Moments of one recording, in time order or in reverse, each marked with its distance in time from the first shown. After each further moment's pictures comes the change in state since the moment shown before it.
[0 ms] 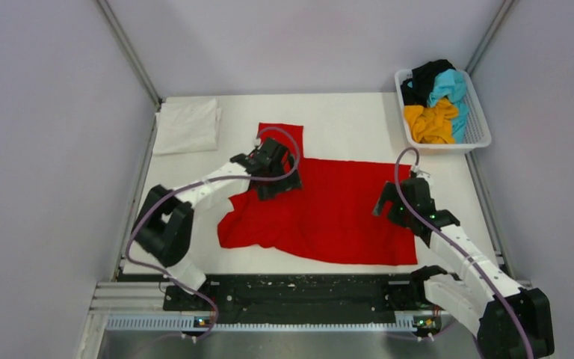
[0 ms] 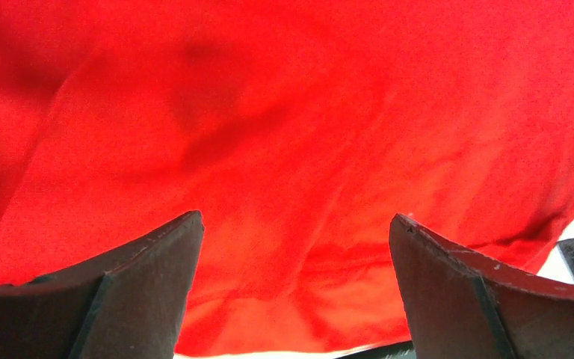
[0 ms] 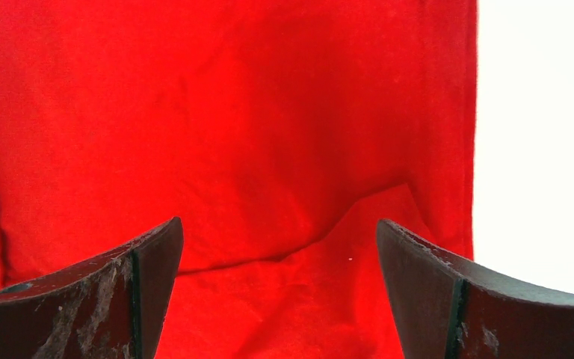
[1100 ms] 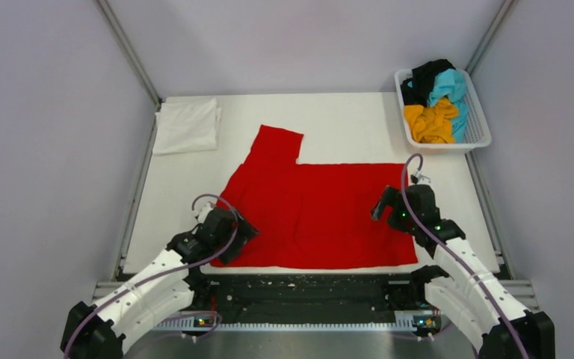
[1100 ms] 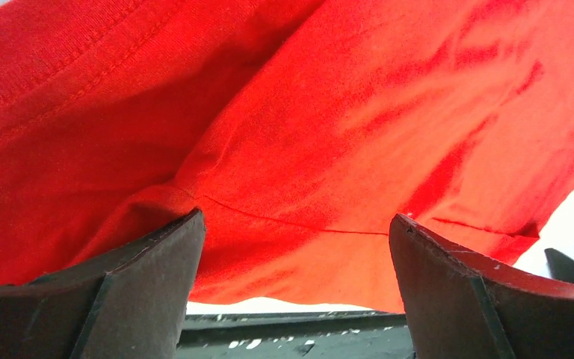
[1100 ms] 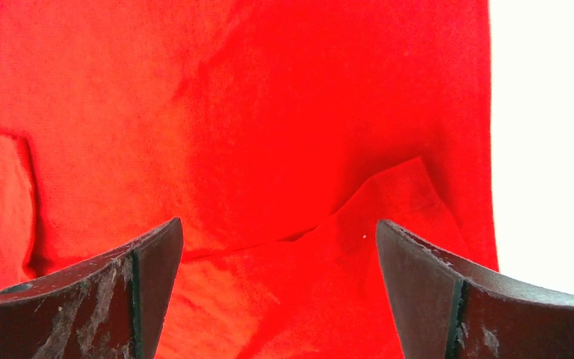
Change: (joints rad) left arm 0.025 -0.989 -0.909 0.002 -0.093 -0.452; right arm 0.000 -0.146 -0.066 -0.013 -0.117 0.024
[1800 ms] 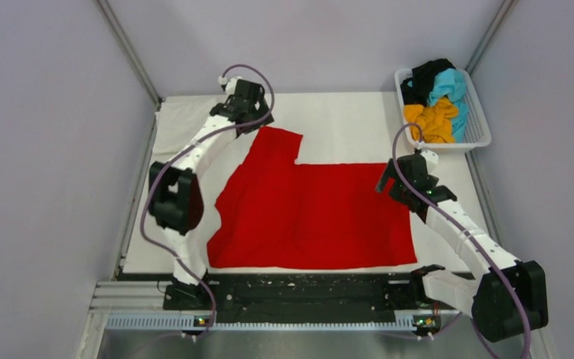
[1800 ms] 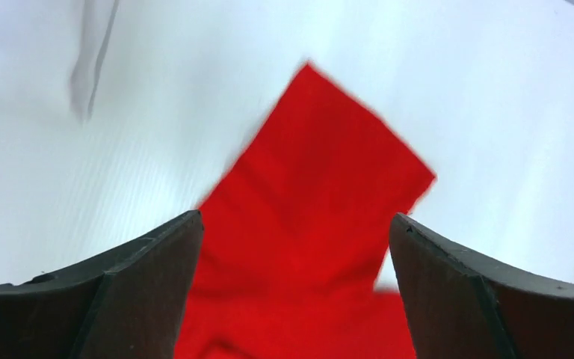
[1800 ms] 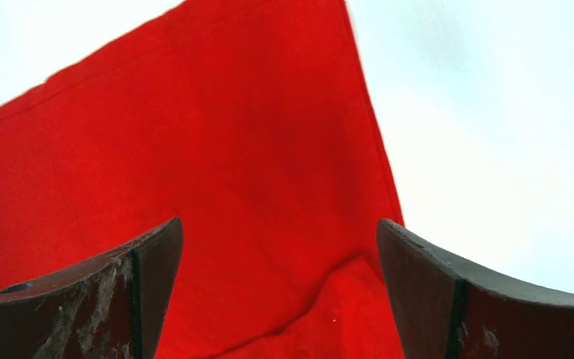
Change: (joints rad) left arm 0.232 1.050 1.247 -0.051 -0.237 0.591; right arm 0.000 0.307 0.280 0.002 0.265 -0.017
